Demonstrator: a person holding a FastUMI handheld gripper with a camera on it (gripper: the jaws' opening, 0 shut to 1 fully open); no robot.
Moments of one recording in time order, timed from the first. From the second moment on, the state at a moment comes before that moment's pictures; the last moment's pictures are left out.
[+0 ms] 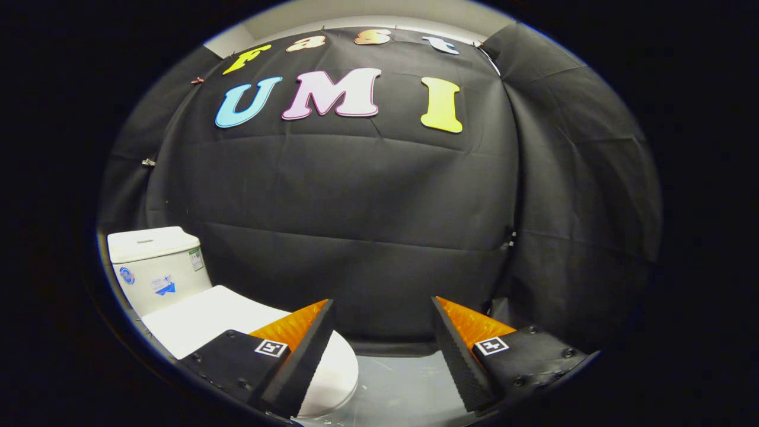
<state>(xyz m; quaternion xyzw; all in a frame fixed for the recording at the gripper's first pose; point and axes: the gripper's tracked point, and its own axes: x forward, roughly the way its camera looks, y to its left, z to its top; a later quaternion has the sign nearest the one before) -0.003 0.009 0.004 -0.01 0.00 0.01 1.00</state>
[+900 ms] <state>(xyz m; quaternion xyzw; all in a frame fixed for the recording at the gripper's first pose) -0.031 0.046 0.071 0.03 -0.04 0.05 1.00</state>
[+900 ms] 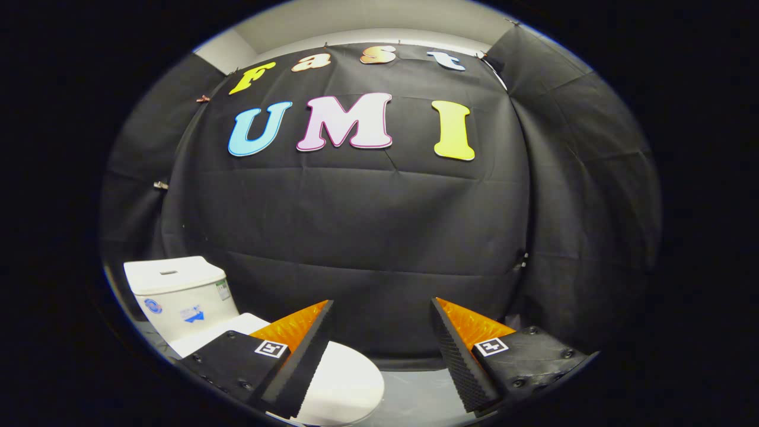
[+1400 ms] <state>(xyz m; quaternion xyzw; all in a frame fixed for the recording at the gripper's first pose) -0.071 0.044 -0.022 0.09 0.04 0.01 1.00</state>
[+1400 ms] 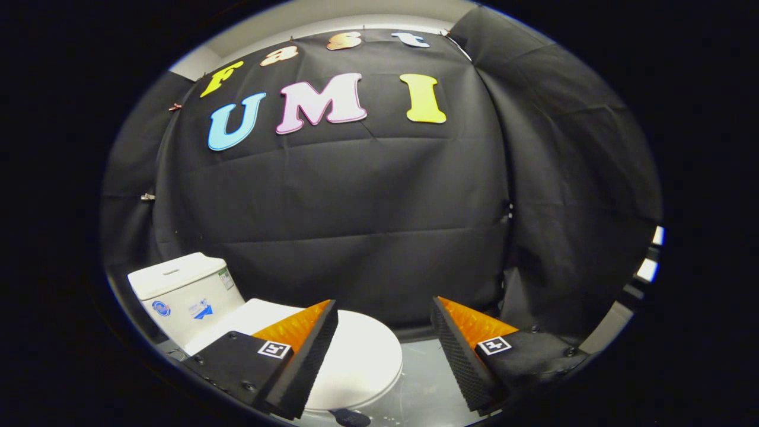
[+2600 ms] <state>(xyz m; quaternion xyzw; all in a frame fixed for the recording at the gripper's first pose) -0.126 0.067 -0.205 0.39 0.24 0.03 0.89</state>
